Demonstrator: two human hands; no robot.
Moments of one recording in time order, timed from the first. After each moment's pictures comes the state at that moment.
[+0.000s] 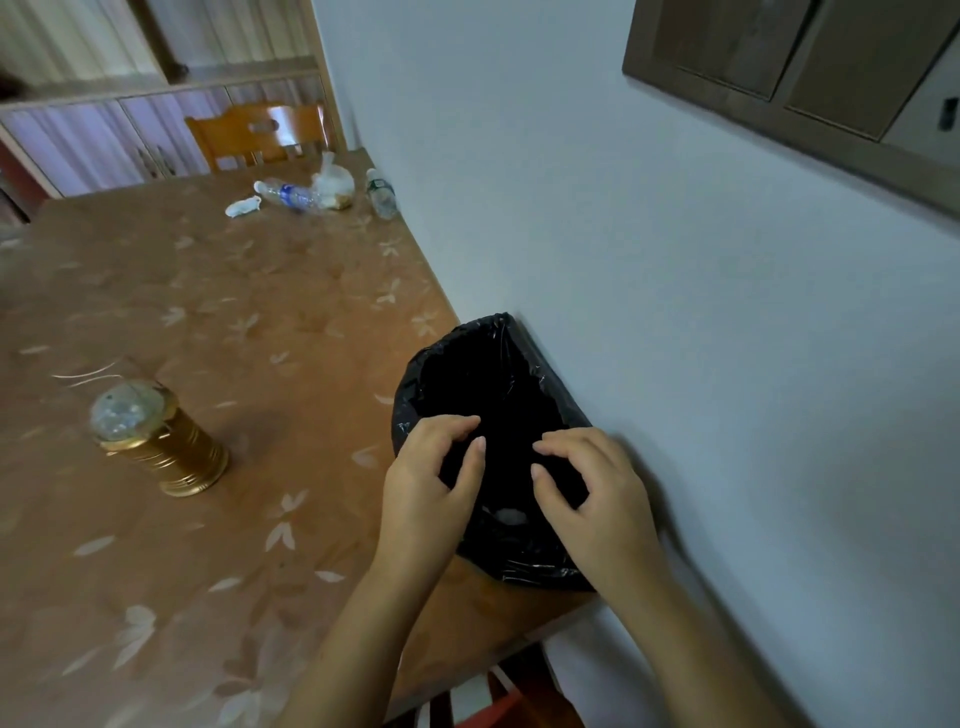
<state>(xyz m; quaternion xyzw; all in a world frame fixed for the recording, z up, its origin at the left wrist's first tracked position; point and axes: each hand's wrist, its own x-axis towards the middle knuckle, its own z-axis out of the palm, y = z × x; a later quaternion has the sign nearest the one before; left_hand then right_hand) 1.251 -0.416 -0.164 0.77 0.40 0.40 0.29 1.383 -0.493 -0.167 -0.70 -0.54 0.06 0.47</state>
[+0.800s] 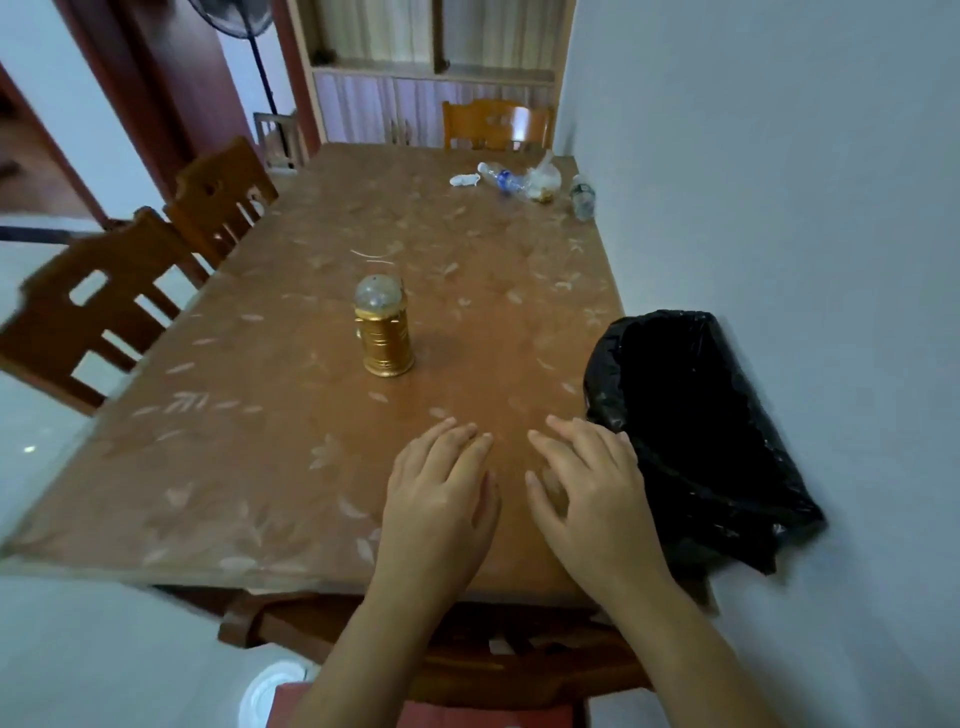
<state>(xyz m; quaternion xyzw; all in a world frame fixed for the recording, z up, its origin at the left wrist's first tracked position) 1.092 -0.514 -0.168 0.77 0.56 0.32 0.01 1.242 -0.514 -0.163 -0.61 -0.74 0.02 0.28</state>
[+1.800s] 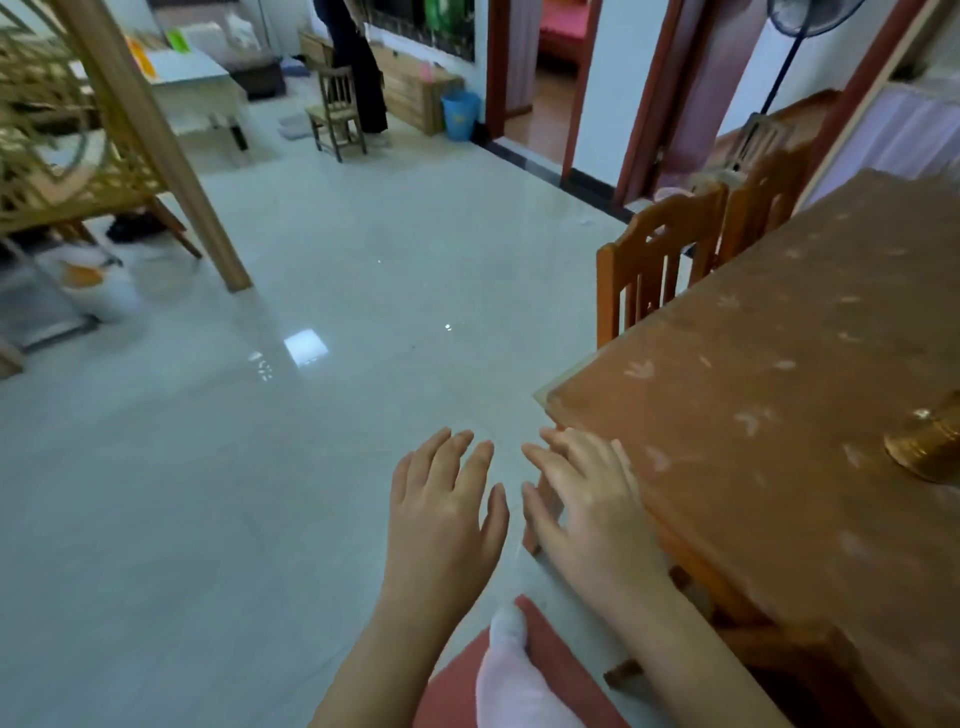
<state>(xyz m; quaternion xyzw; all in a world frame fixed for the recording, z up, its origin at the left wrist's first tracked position) 0.691 -0.732 -0.205 0.45 0.83 0.29 -0.17 0.786 -0.624 -0.193 -0.22 -0.92 0.15 0.27</state>
